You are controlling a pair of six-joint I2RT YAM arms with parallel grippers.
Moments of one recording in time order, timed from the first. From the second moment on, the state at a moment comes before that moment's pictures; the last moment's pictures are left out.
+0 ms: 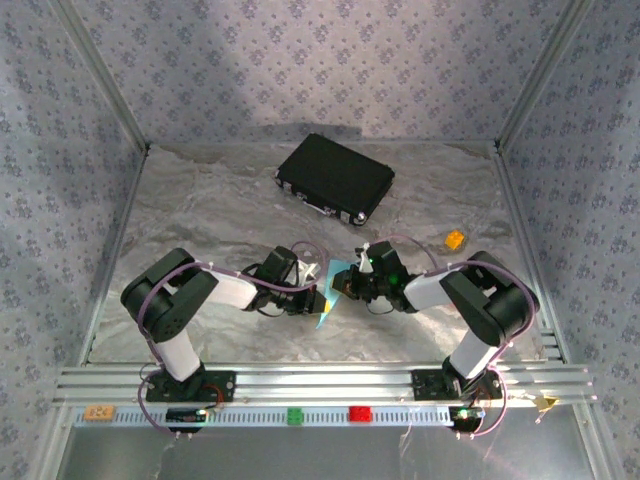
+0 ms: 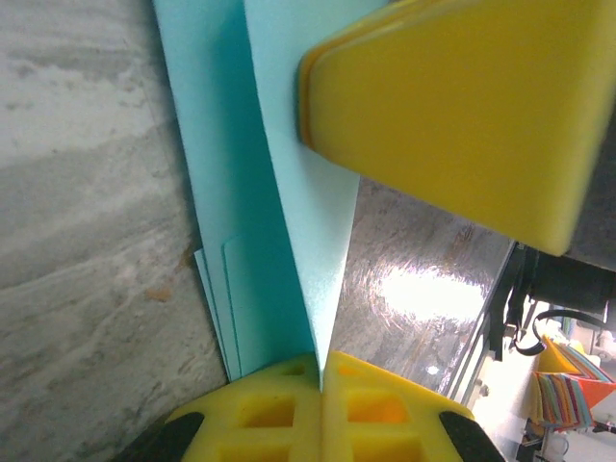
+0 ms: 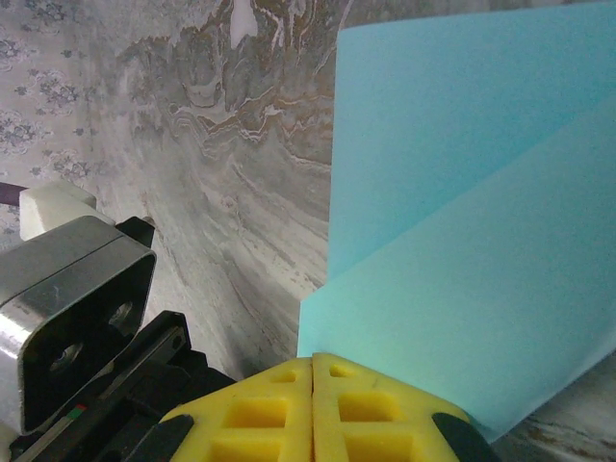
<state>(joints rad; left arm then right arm) -0.75 1.73 0.59 0.28 0.70 -0.75 0.63 1.66 0.49 0.51 -0.51 1.03</state>
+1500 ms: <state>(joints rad) -0.75 1.69 0.59 0.11 0.73 -0.73 0.64 1.73 0.51 0.54 -0.51 1.03</state>
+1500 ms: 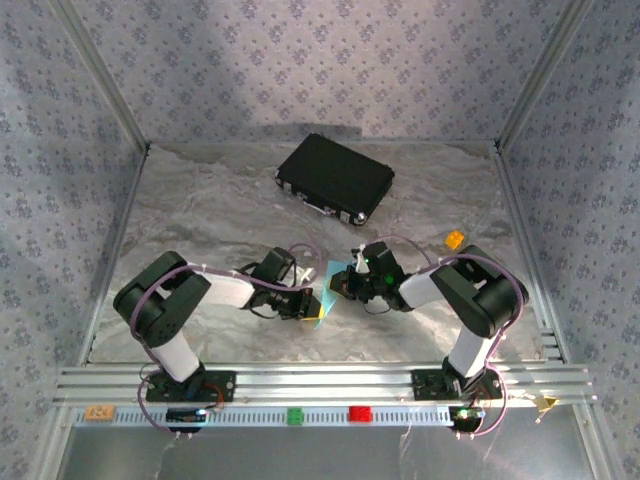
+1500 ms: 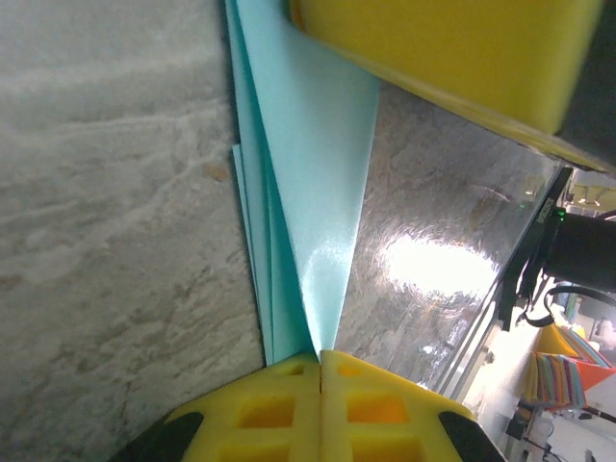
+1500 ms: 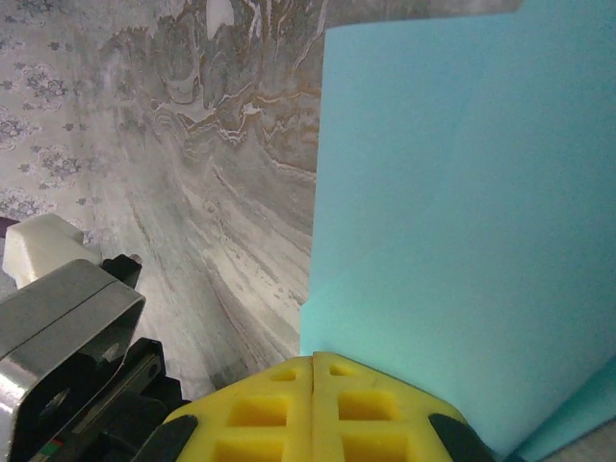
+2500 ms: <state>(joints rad) -0.77 1.60 0.57 0.01 0.67 -0.70 0.64 1.72 0.51 0.53 -0.49 1.03</state>
